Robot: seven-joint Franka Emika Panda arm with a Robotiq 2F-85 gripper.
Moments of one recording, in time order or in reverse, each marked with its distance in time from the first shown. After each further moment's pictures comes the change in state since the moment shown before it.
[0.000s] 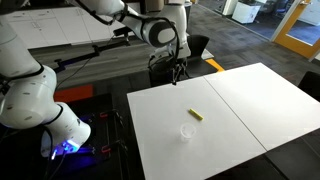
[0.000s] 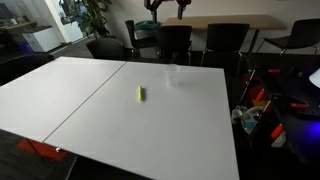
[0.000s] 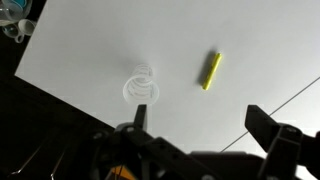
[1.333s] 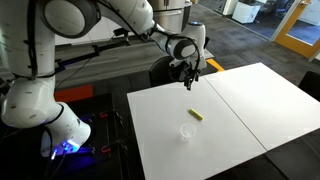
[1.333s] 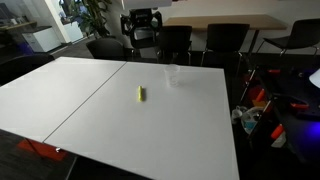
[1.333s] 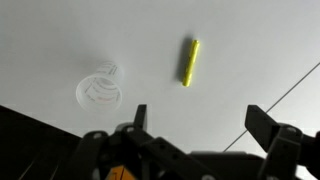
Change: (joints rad) arm 0.085 0.397 -0.106 0.364 0.052 0.033 0.049
